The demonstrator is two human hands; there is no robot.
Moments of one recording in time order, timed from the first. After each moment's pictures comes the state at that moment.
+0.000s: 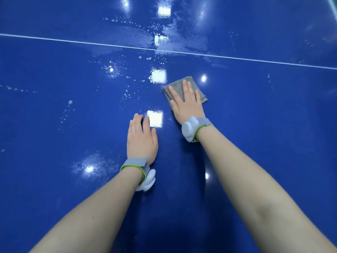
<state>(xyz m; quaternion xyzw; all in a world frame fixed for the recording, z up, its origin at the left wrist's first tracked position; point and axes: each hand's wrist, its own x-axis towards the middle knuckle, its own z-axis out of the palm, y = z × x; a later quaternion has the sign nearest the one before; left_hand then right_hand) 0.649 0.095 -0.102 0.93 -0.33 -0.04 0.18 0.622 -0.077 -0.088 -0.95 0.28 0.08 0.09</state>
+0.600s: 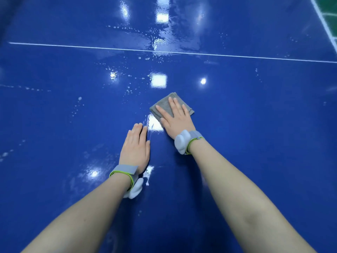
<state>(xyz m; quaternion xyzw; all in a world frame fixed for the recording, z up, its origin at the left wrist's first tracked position) 0.626 0.156 -0.090 0.90 -0.42 -0.10 0.09 0.577 -0.014 -0.082 -0.96 0.23 0.11 0.10</state>
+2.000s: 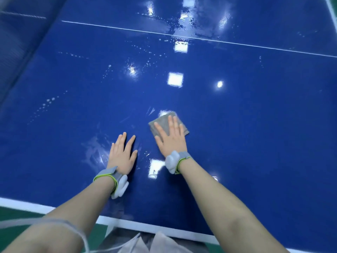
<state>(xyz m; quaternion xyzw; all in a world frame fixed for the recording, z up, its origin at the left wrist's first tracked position) 0.512 0.315 -0.060 0.94 -0.26 -0.22 0.10 0.446 0.141 -0.075 -0.96 0.21 0.12 0.14</state>
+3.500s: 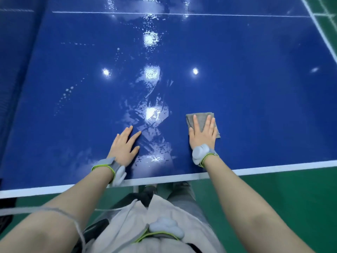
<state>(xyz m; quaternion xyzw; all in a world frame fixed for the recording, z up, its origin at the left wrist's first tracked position) 0.563 0.471 -0.064 0.86 -0.45 -0.24 0.09 0.380 0.271 -0.077 -0.84 0.51 0.12 0.10</state>
